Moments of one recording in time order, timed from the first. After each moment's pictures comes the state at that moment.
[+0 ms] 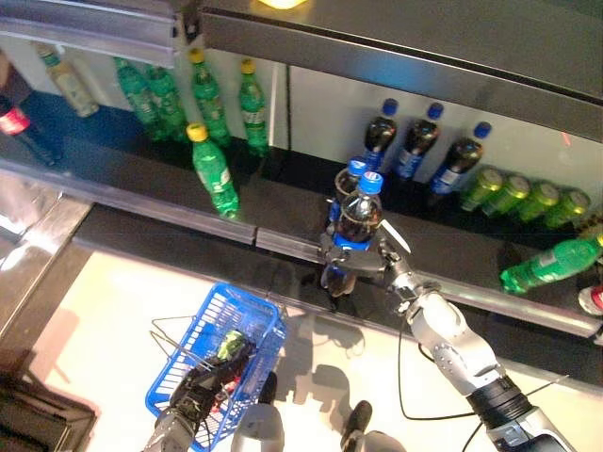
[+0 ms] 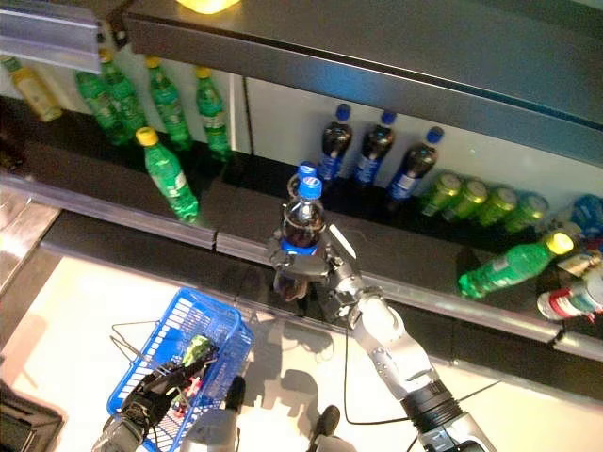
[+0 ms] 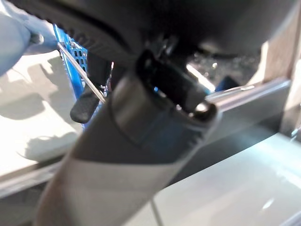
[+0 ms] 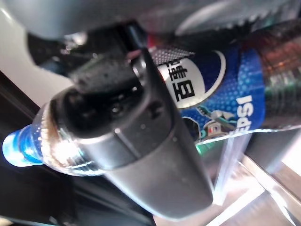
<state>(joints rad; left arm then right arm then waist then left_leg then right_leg) 0.03 0.28 0.06 0.85 -0.81 -0.03 -0.17 -0.26 -0.44 0.38 0.03 0.61 -0.03 0.05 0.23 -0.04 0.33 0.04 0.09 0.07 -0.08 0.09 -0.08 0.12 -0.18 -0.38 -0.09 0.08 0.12</state>
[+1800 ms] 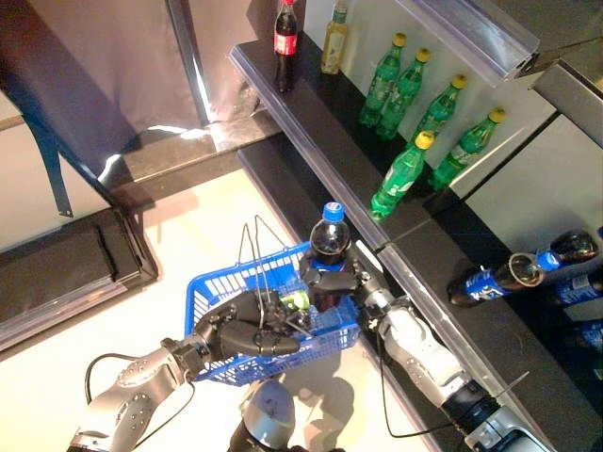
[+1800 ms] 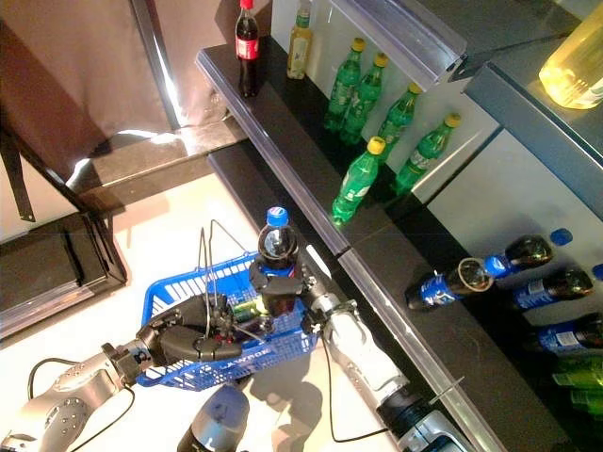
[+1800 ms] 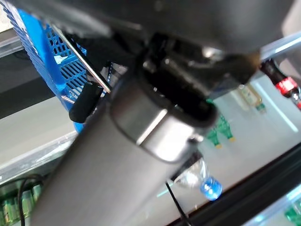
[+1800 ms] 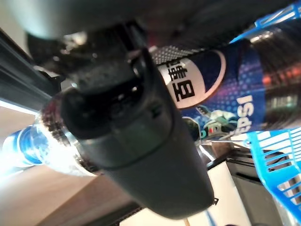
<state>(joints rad) 0.13 0.67 -0.11 -0.12 -0.85 0.26 -0.58 -0.29 -0.38 0.56 0.18 0.46 -0.13 -0.07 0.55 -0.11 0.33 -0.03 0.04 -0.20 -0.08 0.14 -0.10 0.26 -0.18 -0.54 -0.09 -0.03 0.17</state>
